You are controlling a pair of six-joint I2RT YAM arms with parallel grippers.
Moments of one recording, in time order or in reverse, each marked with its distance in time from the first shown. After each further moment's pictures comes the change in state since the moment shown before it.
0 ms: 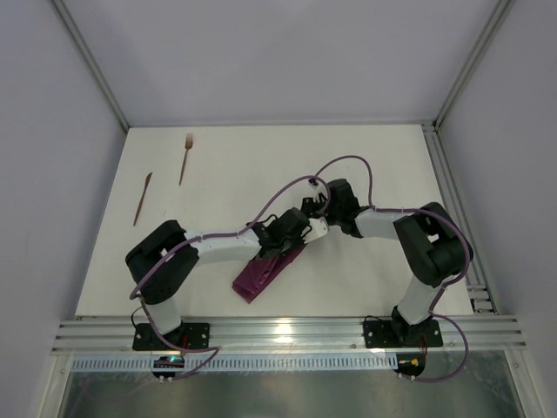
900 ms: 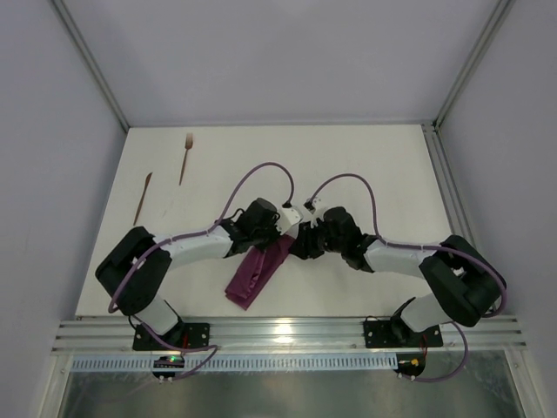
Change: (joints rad) left arm 0.176 -0.181 -0.190 0.053 0.216 -0.051; right arm 0.179 -0.294 -0.257 0.074 0.217 -0.093
